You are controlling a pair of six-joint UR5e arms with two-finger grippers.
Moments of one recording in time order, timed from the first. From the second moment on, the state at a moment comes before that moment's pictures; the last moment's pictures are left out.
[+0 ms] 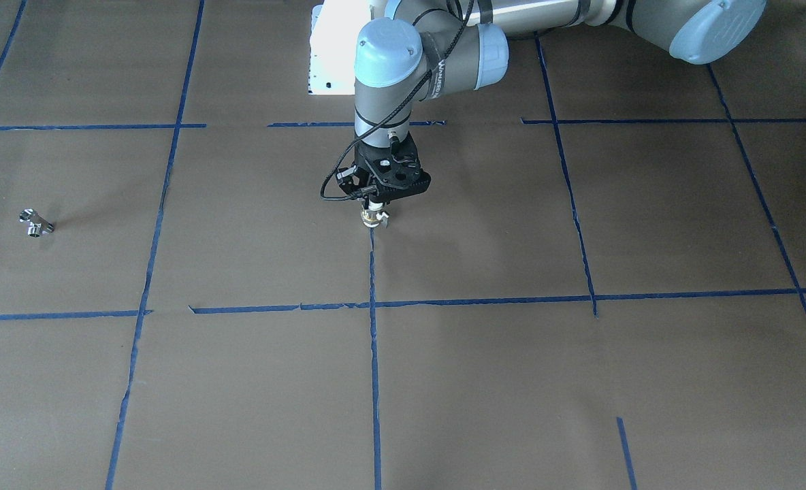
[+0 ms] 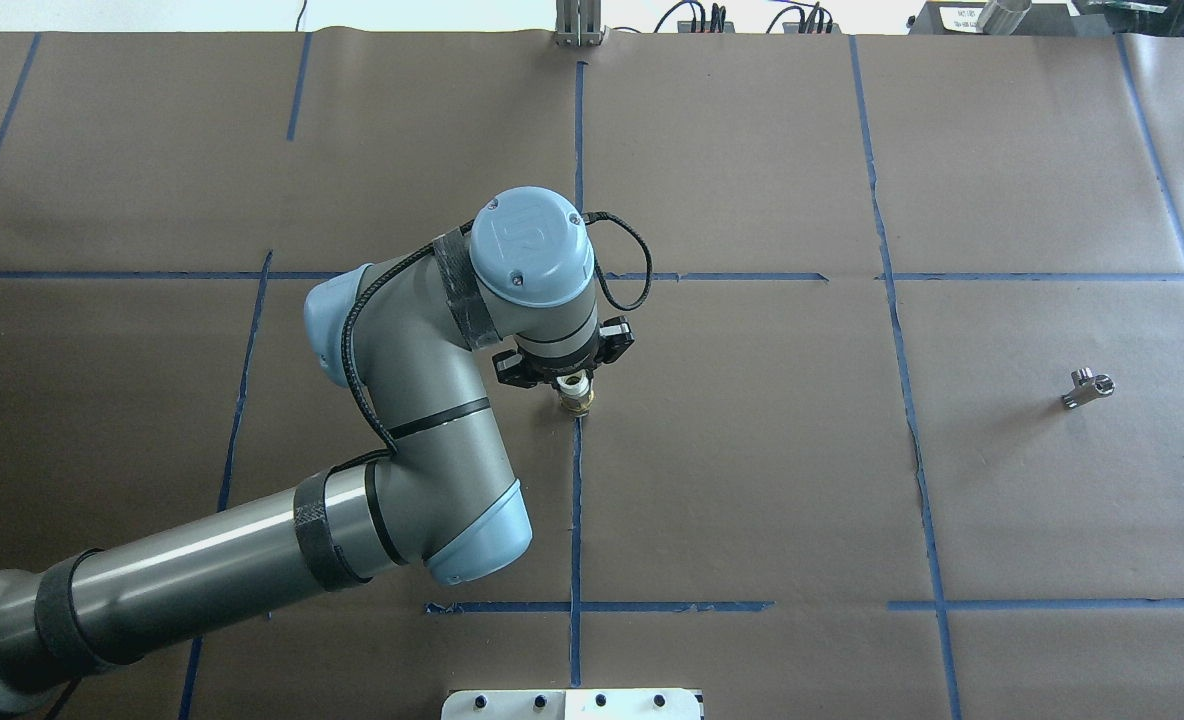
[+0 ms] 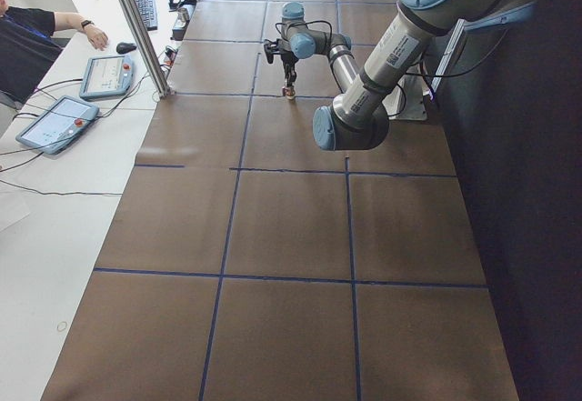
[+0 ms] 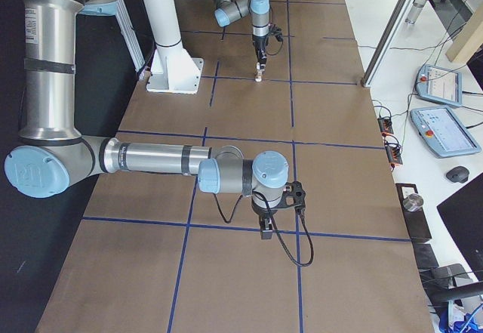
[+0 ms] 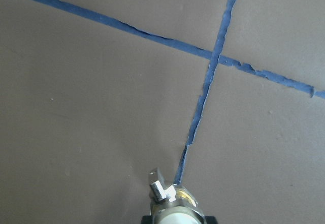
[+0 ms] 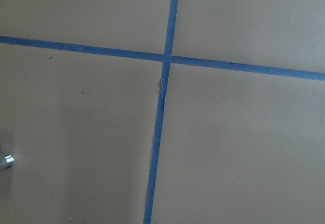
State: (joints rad) left arm -0.49 -2.45 -1.51 -1.58 -1.86 -1.53; right arm 1.56 -1.66 1.65 -1.53 2.34 -0.09
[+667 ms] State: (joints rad) left arm -0.49 -2.45 -1.53 -1.58 -1.83 -1.51; right arm 1.56 -1.66 1.65 -1.53 2.34 -0.09
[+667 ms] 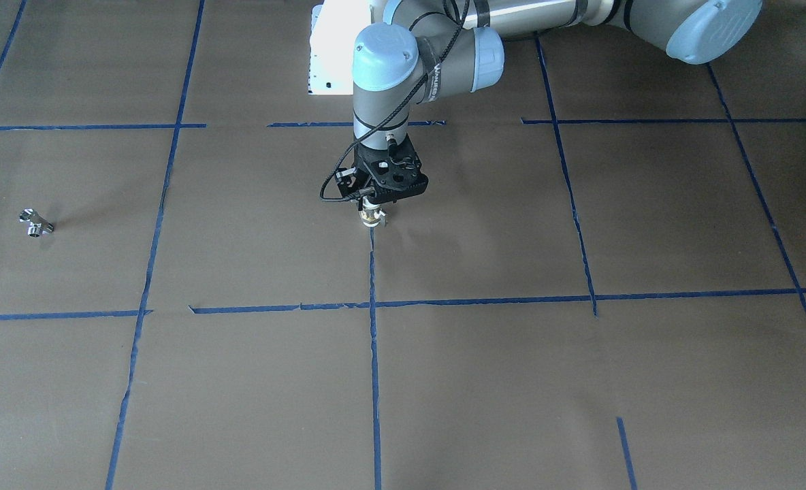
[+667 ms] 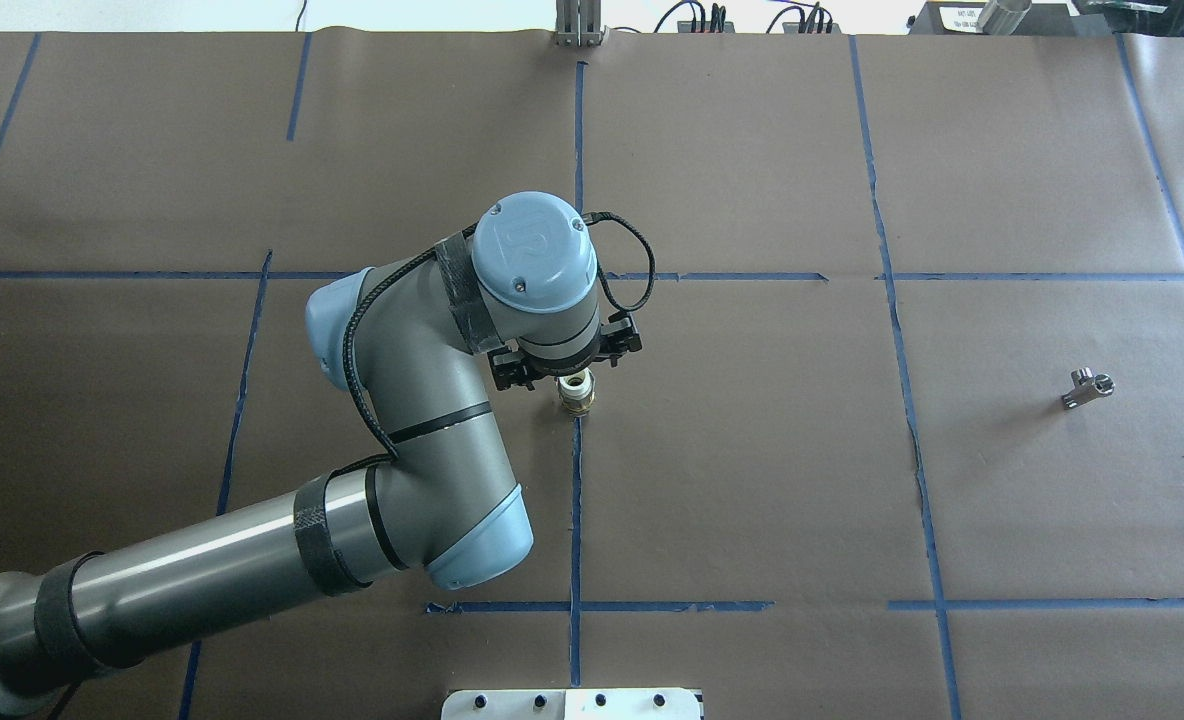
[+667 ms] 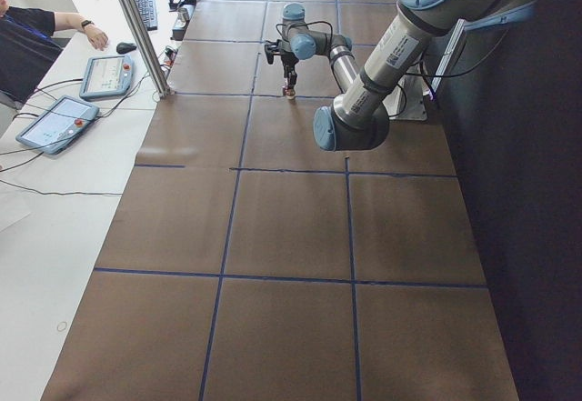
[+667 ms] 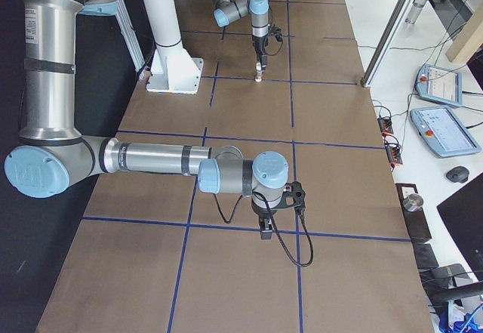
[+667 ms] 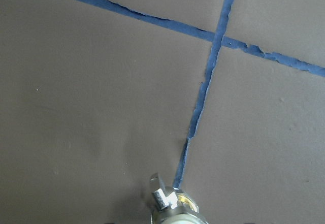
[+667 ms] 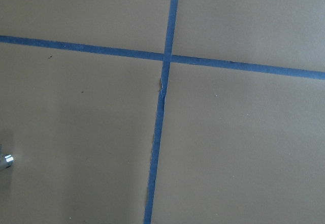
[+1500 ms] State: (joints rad) left arm -0.61 -2.09 -1.91 -1.47 -1.94 -1.01; right arm 1.56 -1.65 1.64 -1.53 2.34 -0.09
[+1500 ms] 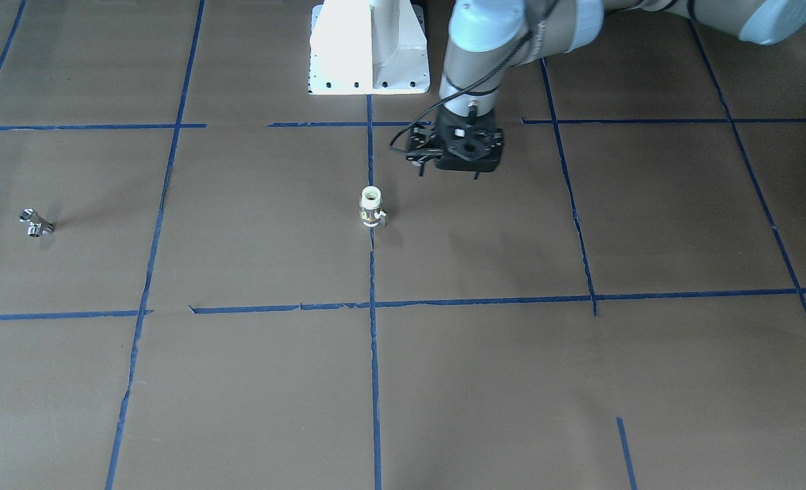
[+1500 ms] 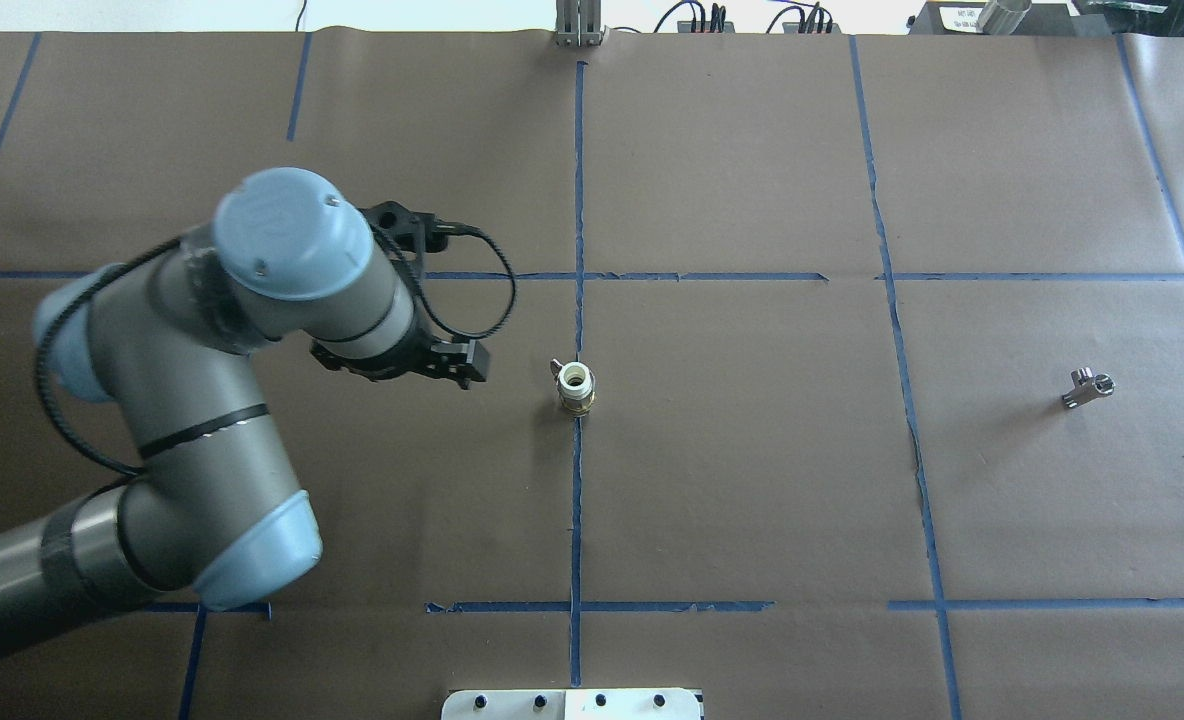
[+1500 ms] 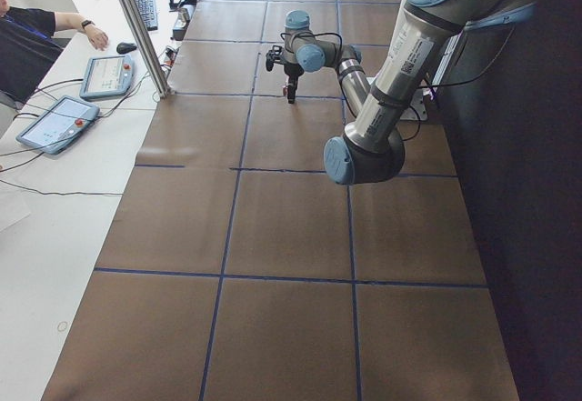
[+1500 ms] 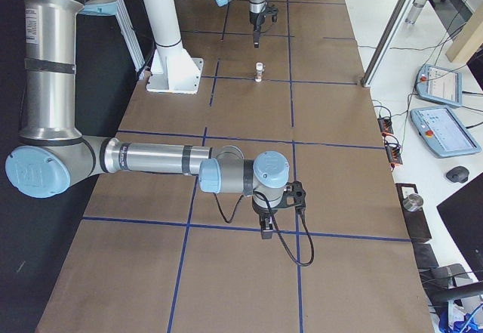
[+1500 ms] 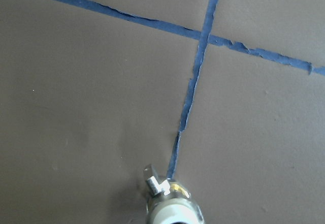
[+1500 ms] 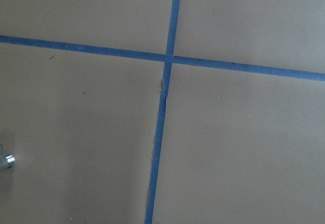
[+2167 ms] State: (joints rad) left arm -1.13 -1.70 -1.91 -1.48 -2.25 -0.19; right arm 1.51 -1.62 1.65 -1.53 2.39 -0.03
